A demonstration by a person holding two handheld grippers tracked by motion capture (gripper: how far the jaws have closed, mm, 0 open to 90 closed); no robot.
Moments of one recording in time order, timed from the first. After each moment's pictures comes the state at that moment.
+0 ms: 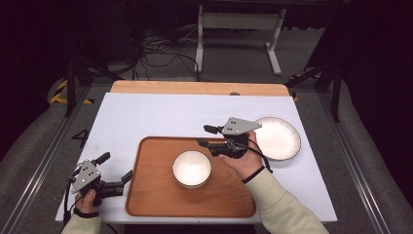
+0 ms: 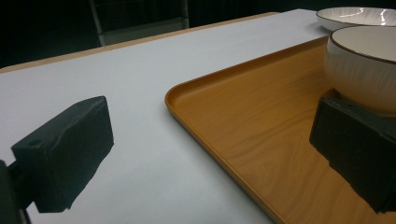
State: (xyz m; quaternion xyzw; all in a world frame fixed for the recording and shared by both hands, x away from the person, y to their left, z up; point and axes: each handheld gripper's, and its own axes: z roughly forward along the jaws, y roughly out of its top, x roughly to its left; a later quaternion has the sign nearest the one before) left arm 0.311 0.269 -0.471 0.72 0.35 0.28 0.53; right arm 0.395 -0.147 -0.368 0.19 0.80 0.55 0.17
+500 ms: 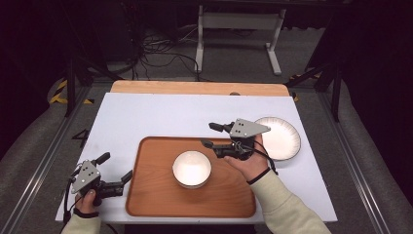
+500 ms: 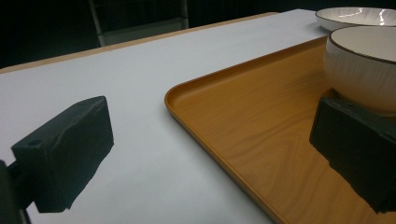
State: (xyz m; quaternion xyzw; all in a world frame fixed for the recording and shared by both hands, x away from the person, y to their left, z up) left arm 0.311 0.269 -0.471 0.71 0.35 0.28 0.54; right arm 0.390 -0.163 -0.366 0.17 0.78 0.57 0.19
